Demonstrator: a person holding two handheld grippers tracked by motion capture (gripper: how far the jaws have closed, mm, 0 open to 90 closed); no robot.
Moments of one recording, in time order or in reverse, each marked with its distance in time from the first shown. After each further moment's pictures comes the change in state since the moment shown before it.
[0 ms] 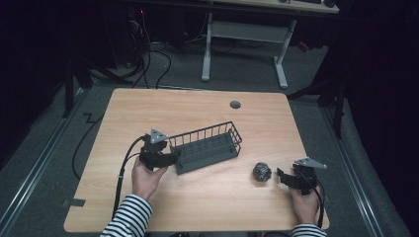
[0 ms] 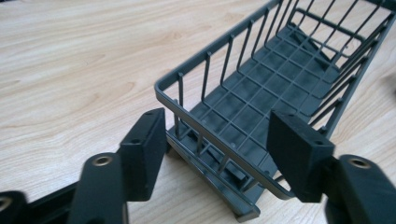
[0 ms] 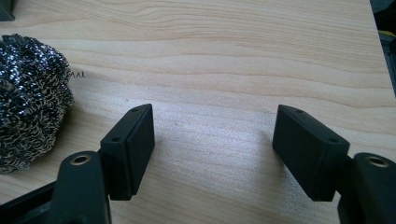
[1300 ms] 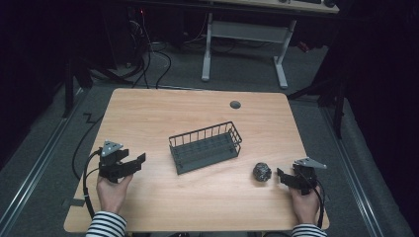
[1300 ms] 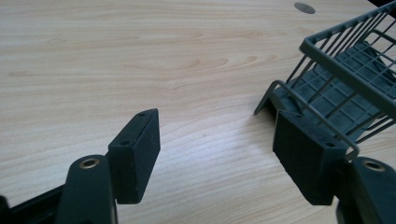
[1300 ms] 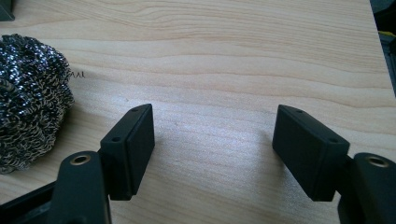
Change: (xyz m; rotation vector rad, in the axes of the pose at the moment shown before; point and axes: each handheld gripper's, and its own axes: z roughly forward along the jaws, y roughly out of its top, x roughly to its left) left arm 0.068 -0.061 -0.057 -0.085 0.121 -0.205; right arm 0.000 0.000 0.000 0.000 0.000 0.000
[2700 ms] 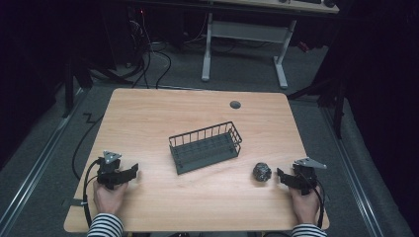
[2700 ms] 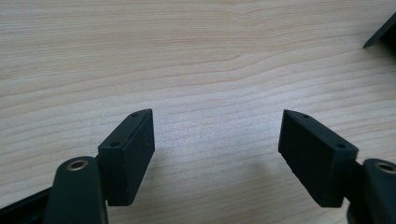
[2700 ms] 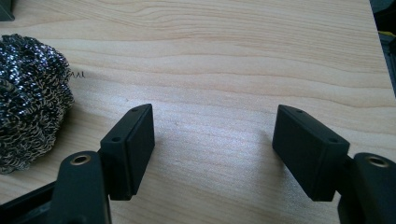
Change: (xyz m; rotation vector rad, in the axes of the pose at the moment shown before) left arm 0.035 -0.045 0.037 0.117 0.146 0.029; right arm 0.000 0.000 0.000 -0.001 0.000 -0.002
